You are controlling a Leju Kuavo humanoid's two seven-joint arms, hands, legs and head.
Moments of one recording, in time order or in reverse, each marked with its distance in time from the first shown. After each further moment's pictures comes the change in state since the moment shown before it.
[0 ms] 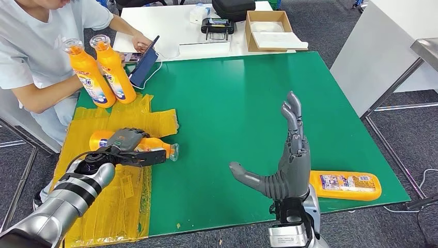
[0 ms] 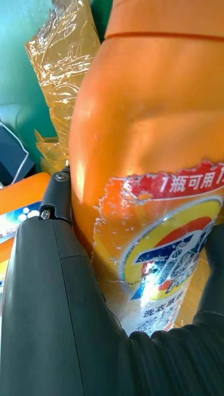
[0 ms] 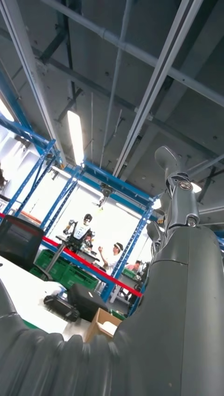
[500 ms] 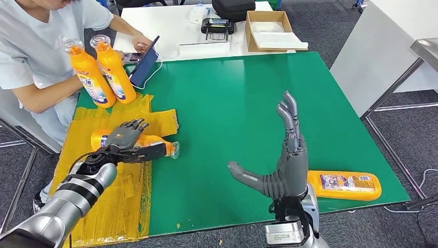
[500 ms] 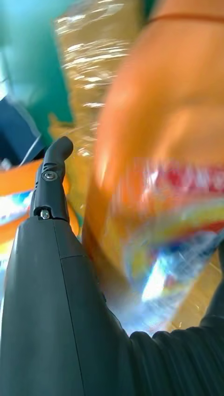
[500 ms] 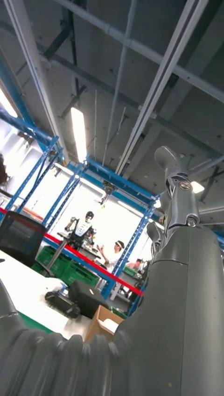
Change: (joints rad) left arm 0.014 -0.031 0.039 0.016 0.061 0.134 0.051; right arm -0.004 -0.001 0.000 0.010 0.022 0.010 0.014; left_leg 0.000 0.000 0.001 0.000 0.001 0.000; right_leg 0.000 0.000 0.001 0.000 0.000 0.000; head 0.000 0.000
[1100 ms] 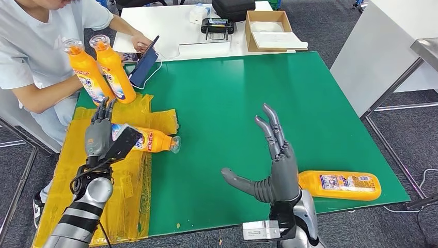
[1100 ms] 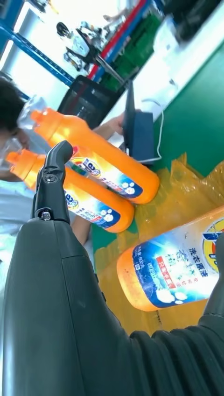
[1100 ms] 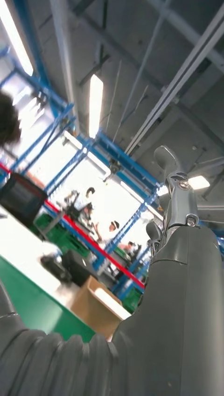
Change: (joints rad) left arm 0.311 -0.122 0.358 -0.468 0.209 0.354 -0.132; right arm 0.049 -0.021 0.000 0.036 0.198 0.002 0.093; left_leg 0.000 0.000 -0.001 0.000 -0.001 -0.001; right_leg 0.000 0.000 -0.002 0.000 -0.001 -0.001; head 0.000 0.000
